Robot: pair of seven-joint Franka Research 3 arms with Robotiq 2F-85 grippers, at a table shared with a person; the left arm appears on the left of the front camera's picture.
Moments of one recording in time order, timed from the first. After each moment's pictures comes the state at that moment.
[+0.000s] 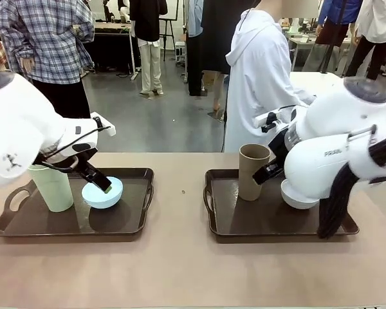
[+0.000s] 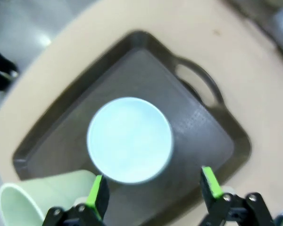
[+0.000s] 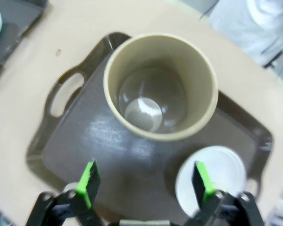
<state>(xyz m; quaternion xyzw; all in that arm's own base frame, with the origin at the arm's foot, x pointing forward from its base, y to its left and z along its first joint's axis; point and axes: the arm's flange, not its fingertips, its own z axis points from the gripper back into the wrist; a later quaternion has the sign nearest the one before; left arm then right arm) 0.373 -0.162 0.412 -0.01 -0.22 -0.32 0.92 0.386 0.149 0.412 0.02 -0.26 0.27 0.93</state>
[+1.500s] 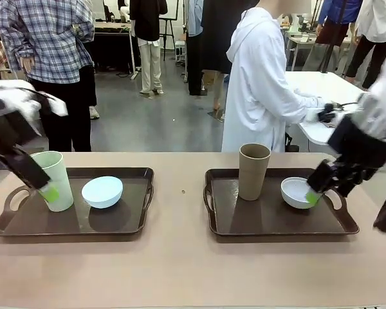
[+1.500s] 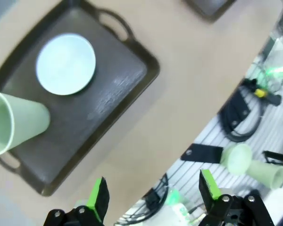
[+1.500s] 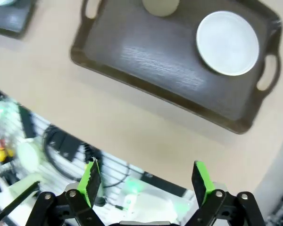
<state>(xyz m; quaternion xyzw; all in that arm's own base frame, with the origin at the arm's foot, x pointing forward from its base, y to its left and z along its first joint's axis) 0.284 -0.097 0.510 -0.14 -0.10 -0.35 0.92 0.285 0.076 0.490 0.10 -0.08 0.20 0.97</state>
